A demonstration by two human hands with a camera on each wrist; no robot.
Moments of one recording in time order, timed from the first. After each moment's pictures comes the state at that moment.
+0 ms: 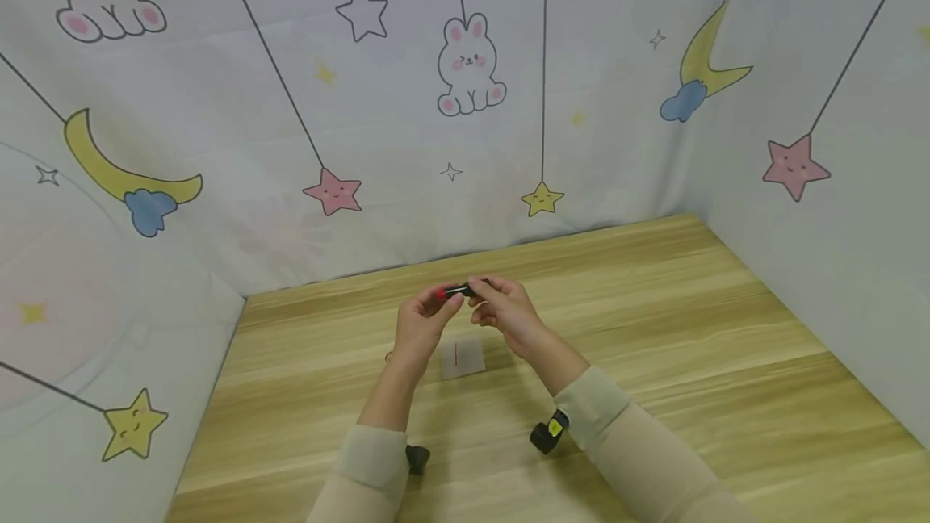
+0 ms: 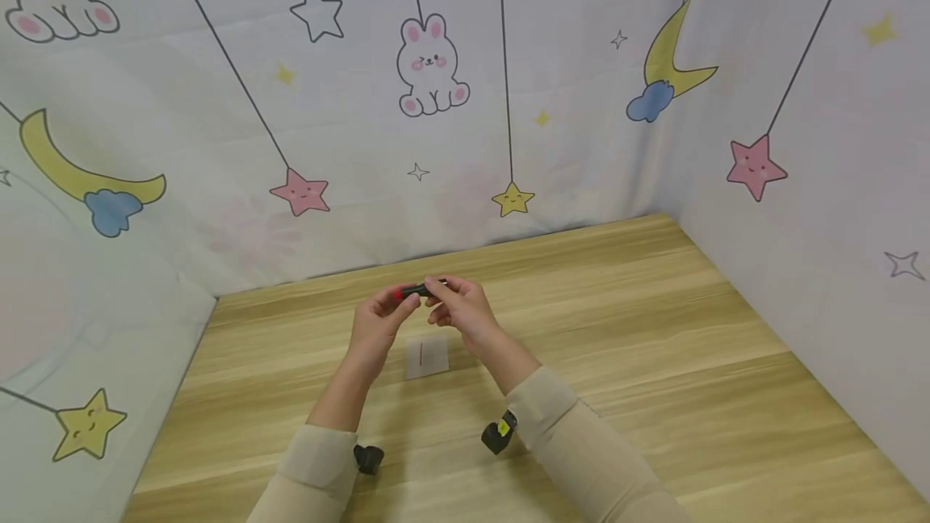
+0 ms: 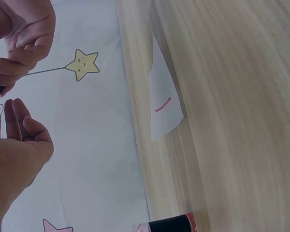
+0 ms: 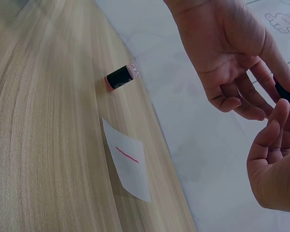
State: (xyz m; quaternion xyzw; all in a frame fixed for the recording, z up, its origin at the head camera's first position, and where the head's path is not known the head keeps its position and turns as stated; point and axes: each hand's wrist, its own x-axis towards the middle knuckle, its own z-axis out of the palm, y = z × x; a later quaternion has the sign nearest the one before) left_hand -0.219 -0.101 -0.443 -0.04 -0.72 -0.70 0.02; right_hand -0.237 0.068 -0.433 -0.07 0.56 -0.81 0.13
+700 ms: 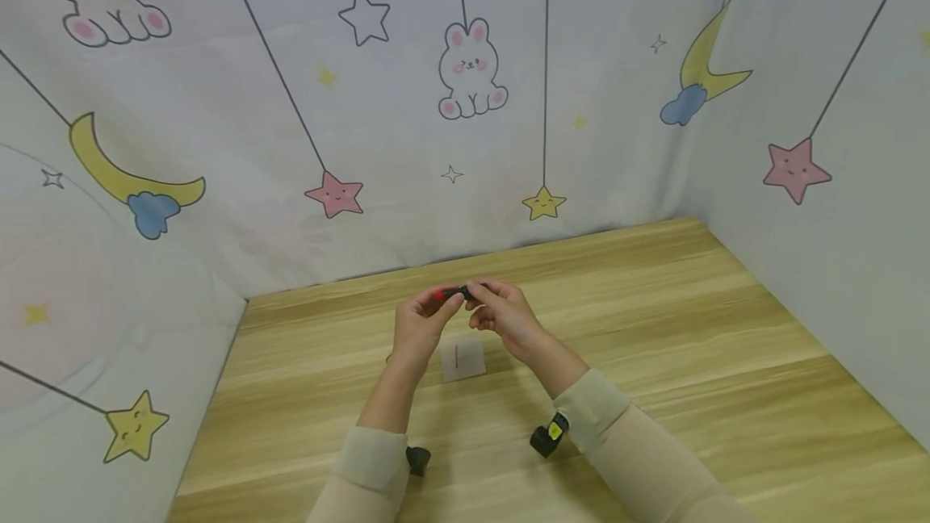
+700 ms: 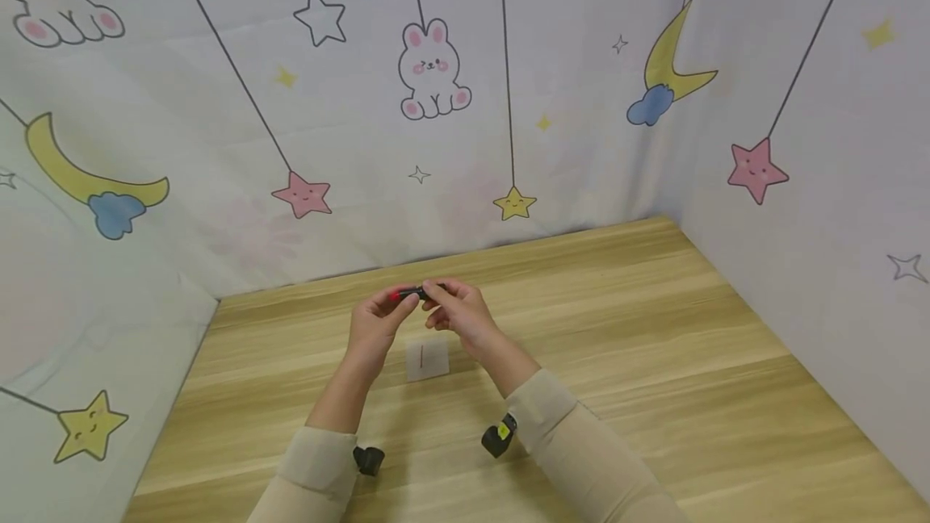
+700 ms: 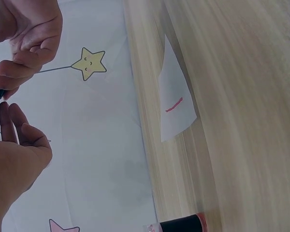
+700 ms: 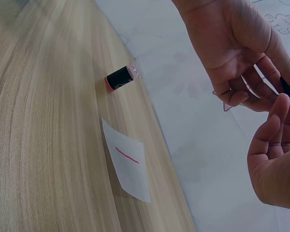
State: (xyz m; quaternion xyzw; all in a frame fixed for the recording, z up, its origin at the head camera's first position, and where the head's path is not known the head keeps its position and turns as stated) left_hand -0.217 -0.101 -0.436 -0.04 -0.71 -0.70 0.03; right_hand -0.235 0.066 -0.431 -0.07 0.56 -0.81 0.15
